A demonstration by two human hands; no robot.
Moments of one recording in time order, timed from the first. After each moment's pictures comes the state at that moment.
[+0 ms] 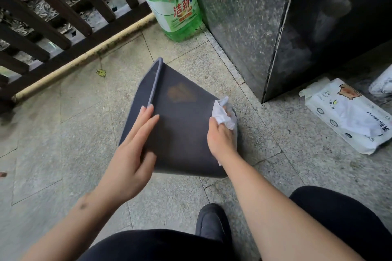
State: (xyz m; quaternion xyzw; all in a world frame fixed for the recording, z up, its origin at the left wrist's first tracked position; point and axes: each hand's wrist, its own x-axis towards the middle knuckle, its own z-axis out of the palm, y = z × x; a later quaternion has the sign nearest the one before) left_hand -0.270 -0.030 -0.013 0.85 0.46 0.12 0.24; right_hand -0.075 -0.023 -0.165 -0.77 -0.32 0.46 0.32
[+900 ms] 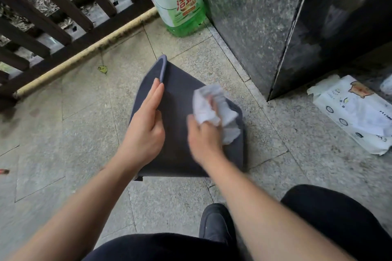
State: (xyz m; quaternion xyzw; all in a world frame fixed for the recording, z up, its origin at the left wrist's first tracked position) left_hand -0.231 0.017 -0.018 0.77 0.55 0.17 0.28; right_hand -0.116 -0.014 -0.123 -0.73 -0.38 0.41 0.39
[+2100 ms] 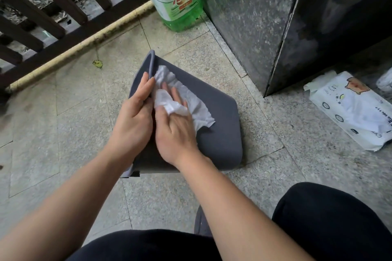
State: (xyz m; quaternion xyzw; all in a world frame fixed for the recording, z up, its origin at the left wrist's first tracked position) left_hand -0.226 0.028 -0.023 0.66 0.58 0.25 0.40; right_hand -0.144 -0.009 -0.074 -0.59 -0.53 0.38 0.47
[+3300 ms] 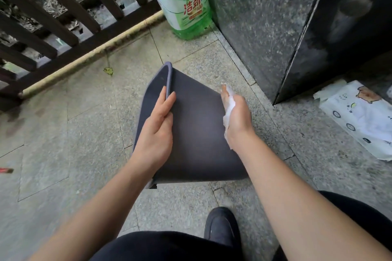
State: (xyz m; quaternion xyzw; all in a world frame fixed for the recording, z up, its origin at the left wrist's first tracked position) left_hand -0.229 0.009 -0.026 0.65 0.58 0.25 0.41; right_hand -0.061 0.016 -0.106 -0.55 -0.08 0.62 0.55
